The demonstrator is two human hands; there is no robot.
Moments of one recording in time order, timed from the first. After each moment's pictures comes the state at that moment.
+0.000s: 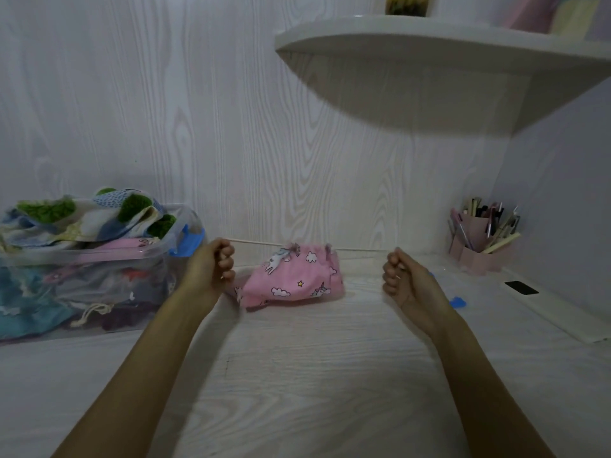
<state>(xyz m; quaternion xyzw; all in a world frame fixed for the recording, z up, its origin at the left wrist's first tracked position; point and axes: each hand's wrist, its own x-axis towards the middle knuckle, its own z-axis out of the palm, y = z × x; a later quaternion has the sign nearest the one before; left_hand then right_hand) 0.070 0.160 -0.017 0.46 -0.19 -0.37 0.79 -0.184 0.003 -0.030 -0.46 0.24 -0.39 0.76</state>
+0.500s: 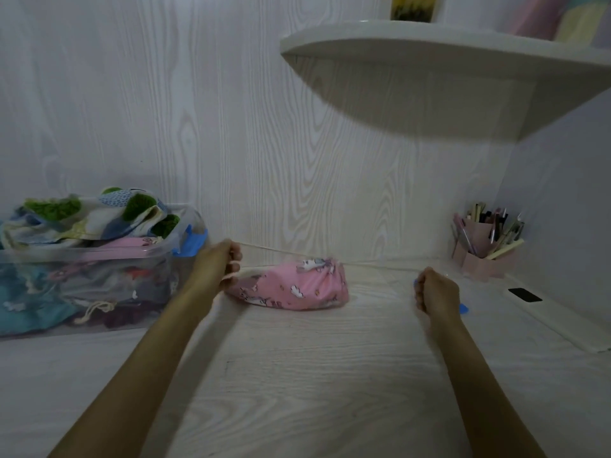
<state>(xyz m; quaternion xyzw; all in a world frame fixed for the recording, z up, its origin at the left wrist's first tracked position) 0.061 0.158 -0.015 0.62 -0.21 -0.27 0.71 -0.195 -0.020 -0.043 -0.49 0.56 -0.46 0.47</state>
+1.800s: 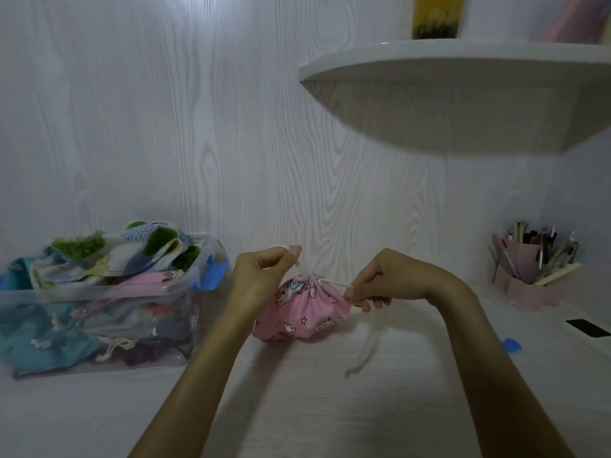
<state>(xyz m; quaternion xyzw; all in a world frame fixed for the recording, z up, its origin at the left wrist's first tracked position) 0.032 0.148 0.018 0.60 -0.39 -0.13 0.69 -0.128 0.019 0.053 -0.91 0.23 -0.07 0.33</state>
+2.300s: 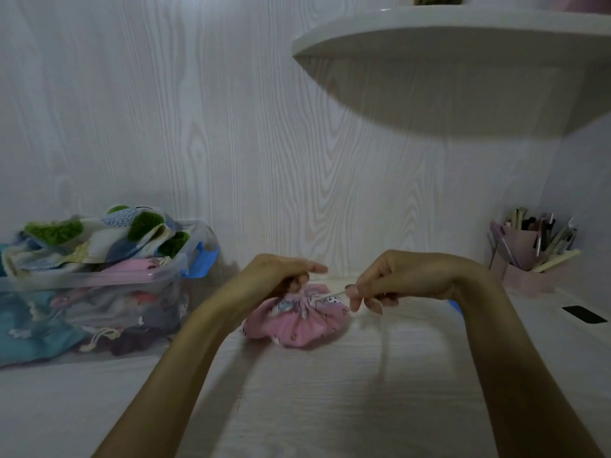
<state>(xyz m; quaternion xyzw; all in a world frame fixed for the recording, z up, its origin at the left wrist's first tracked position) 0.035 0.144 0.016 0.61 -0.45 -0.37 0.54 -0.144 0.021 0.057 -0.89 0.19 0.04 0.41</state>
